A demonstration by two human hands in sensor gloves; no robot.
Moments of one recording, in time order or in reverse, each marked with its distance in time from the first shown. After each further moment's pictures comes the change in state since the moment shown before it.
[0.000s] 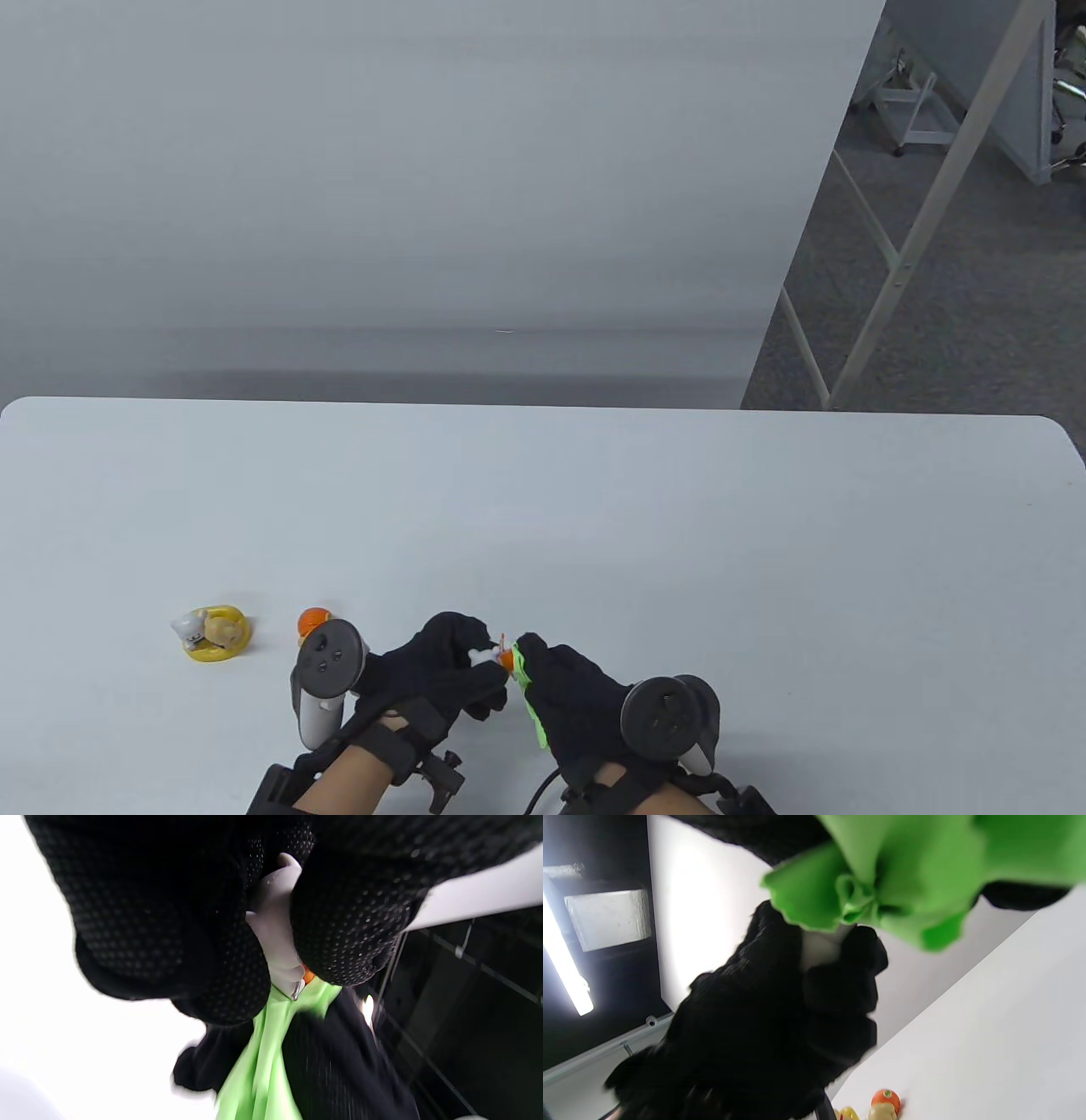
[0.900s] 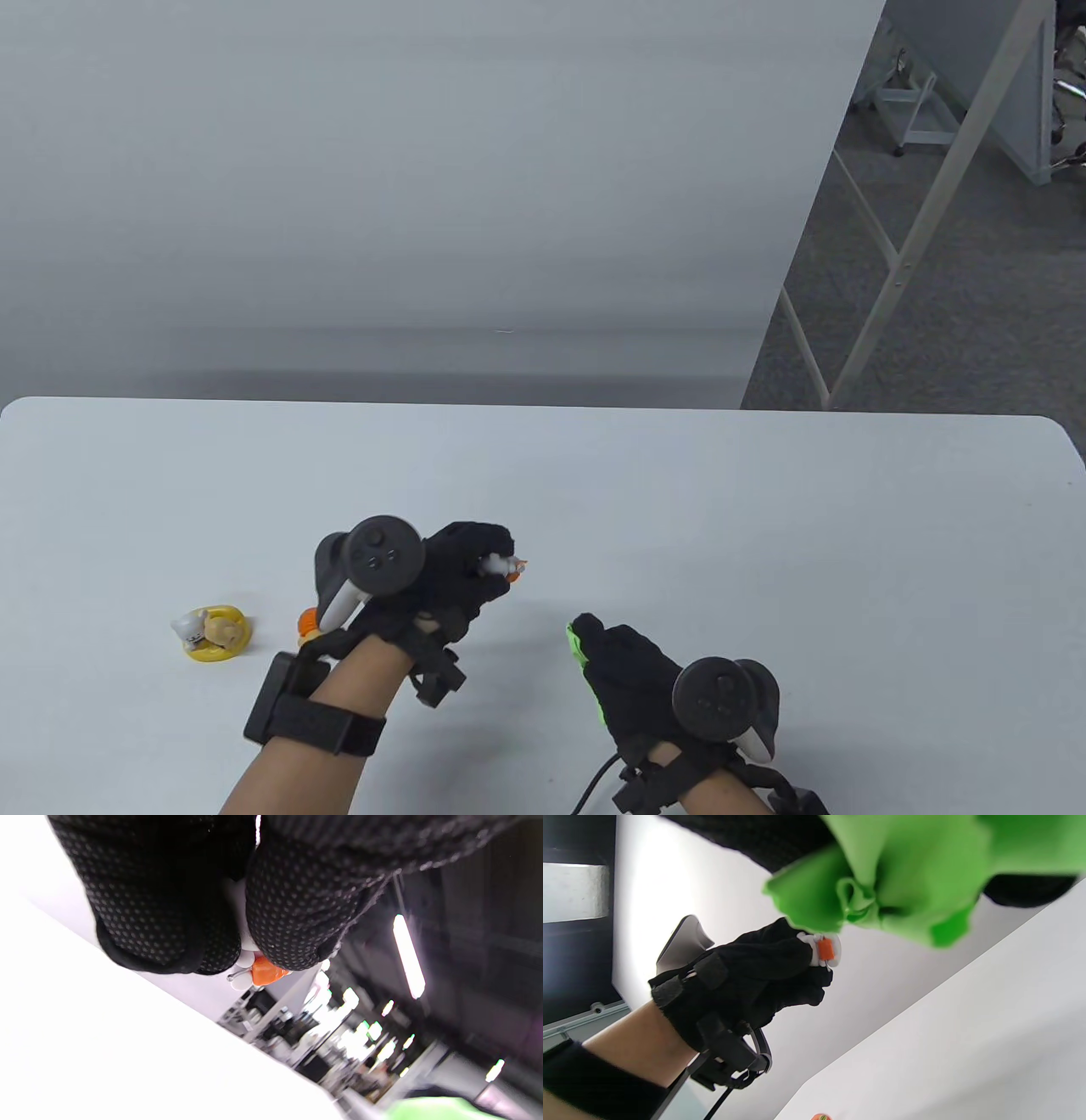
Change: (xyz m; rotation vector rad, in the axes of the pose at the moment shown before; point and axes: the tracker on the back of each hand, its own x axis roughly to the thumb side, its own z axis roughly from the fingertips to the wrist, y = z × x) left_hand 0.069 0.028 -0.104 -0.030 -0.031 -0.701; right_hand -0.013 -0.052 0.011 -0.022 0.097 0.164
